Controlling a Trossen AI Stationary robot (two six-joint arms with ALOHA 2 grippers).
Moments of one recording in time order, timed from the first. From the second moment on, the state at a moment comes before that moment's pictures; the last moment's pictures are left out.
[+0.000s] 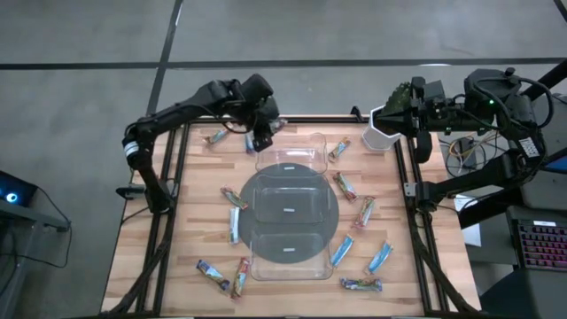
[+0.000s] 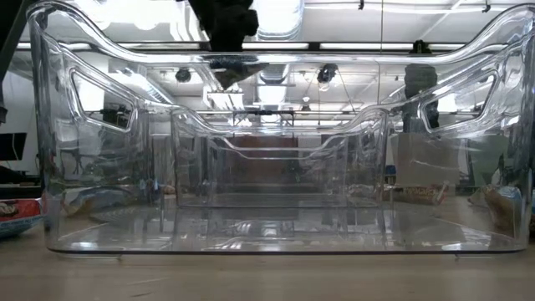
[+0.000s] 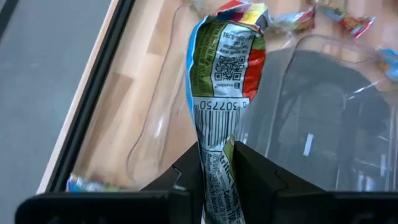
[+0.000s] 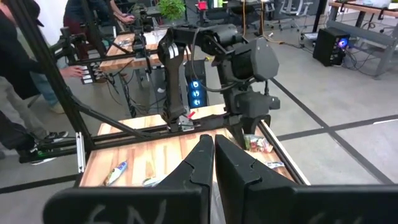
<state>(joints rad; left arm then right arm) 0.46 1.72 1.86 -1.12 0.14 0.16 -0.13 1.12 1.89 -0.99 -0.01 0.12</state>
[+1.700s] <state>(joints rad) 0.15 1.36 1.73 -1.33 0.15 0.23 -0.13 1.12 1.88 -0.99 -0.02 0.07</state>
